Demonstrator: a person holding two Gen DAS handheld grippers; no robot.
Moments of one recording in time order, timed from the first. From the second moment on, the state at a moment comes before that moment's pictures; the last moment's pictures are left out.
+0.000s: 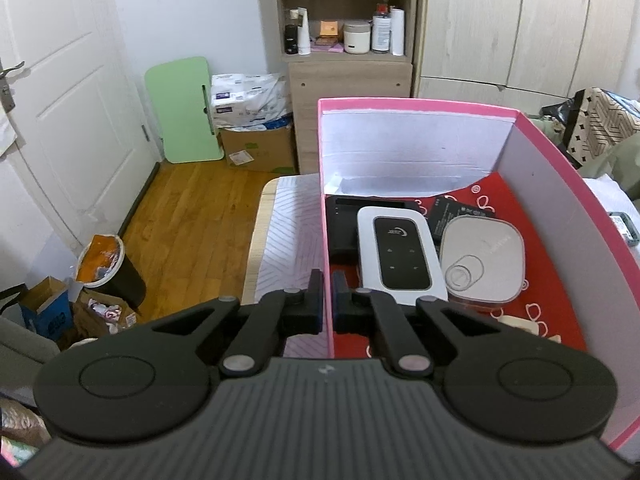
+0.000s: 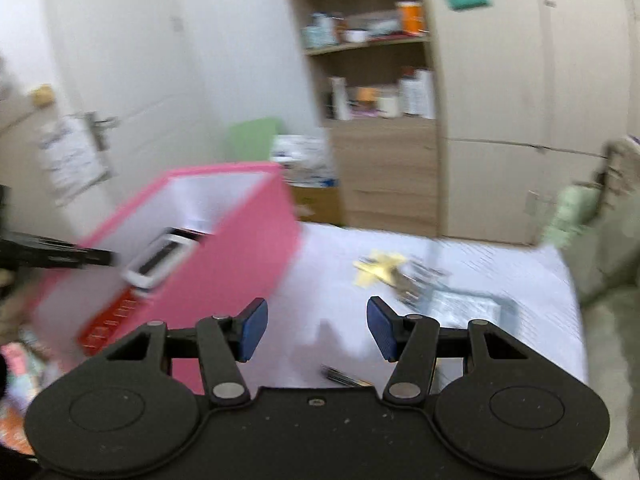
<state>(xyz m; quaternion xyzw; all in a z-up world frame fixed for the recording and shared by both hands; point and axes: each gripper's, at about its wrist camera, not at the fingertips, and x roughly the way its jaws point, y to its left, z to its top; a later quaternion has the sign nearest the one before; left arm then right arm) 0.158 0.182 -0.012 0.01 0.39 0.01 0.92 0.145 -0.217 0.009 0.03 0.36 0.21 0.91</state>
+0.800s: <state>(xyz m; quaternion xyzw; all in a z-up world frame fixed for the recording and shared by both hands) 0.159 0.180 -0.011 0.02 0.39 0.02 0.92 0.131 -0.252 -0.041 0.01 0.42 0.15 0.89</state>
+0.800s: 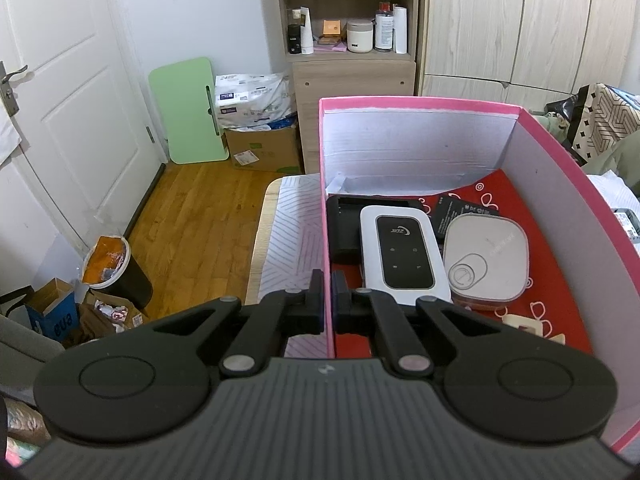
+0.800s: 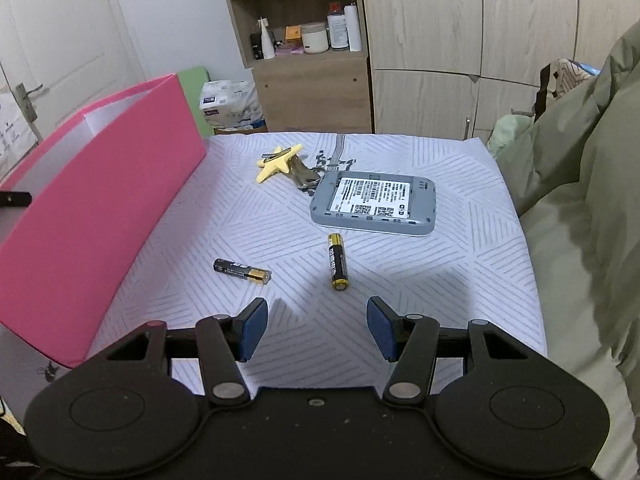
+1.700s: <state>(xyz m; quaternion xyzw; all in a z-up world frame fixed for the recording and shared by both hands) 0.157 0.178 -0.011 0.04 0.39 0.02 0.92 0.147 -0.212 -0.050 0.01 0.38 0.23 0.90</state>
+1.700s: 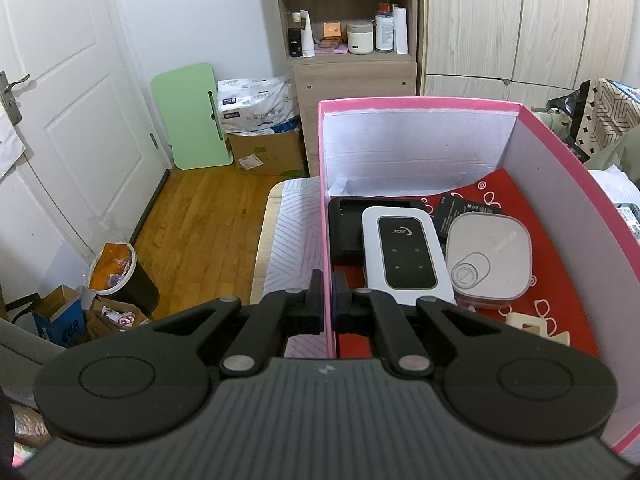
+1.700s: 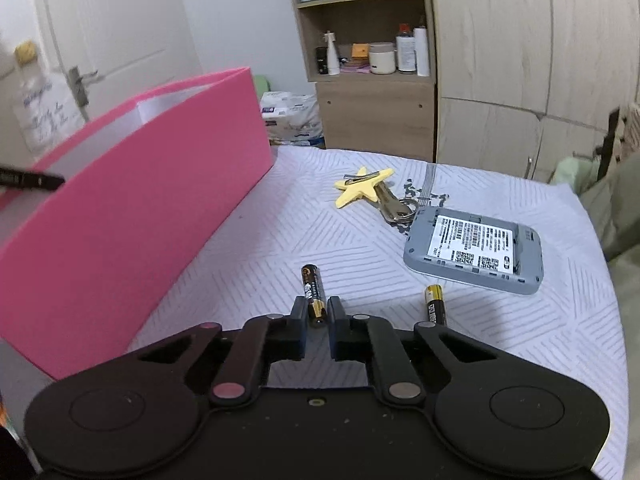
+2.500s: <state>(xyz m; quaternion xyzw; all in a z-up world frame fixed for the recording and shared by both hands) 0.157 0.175 -0.009 0.03 0.39 0.02 0.92 0.116 -0.175 0.061 0.02 0.25 0.37 0.89</state>
